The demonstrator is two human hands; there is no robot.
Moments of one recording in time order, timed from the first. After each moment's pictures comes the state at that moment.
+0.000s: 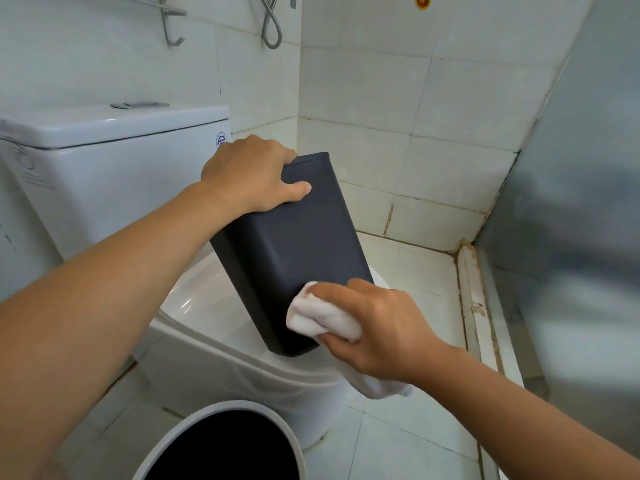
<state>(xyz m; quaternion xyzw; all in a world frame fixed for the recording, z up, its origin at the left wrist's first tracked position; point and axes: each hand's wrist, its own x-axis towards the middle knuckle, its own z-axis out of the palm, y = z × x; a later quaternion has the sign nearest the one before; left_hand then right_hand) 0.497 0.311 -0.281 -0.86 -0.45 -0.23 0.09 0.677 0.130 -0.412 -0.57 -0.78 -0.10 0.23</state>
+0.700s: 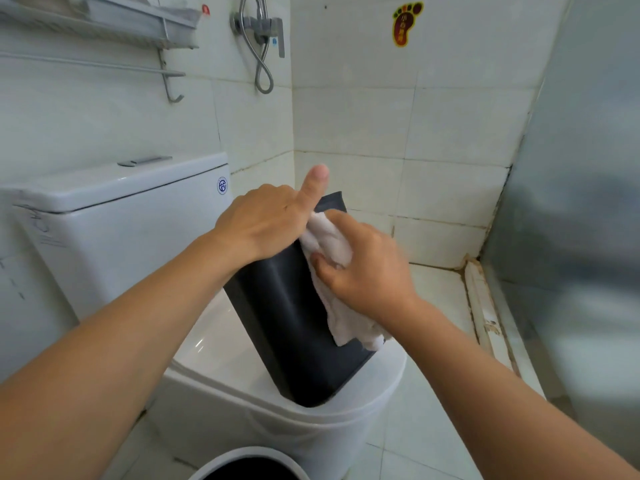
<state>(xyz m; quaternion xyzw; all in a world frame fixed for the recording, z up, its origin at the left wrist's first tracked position) 0.505 0.265 -0.257 -0.85 -0.46 -0.24 -0.11 0.663 0.194 -0.335 -0.64 -0.66 -0.09 0.39</state>
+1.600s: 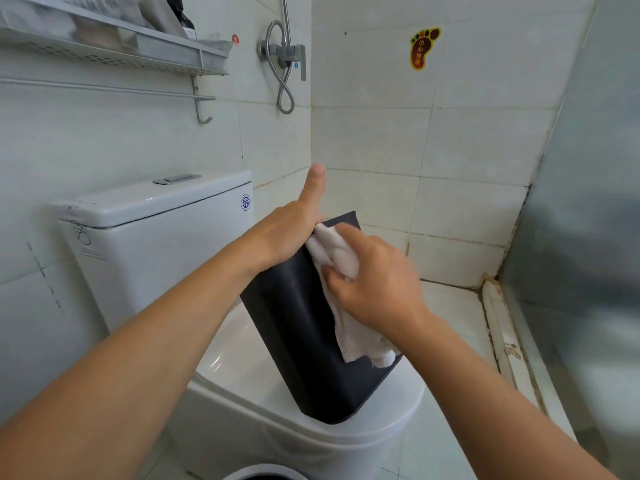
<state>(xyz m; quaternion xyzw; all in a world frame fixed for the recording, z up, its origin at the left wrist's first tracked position) 0.499 0.278 -0.247 -0.78 -0.43 -0.26 -0.38 0.641 0.197 -0.319 -0.64 -0.66 -0.11 0.37</state>
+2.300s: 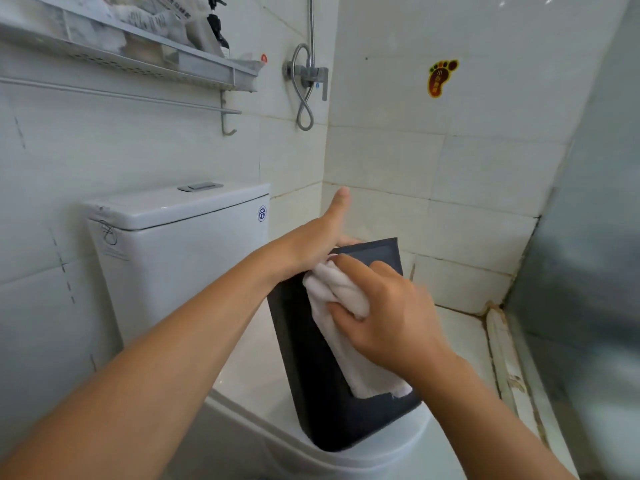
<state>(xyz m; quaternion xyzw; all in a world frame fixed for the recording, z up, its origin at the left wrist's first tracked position) 0.496 0.279 -0.241 -0.78 -0.40 -0.21 -0.43 0.628 0.176 -0.318 -0.60 -0.71 -0.20 0.32</state>
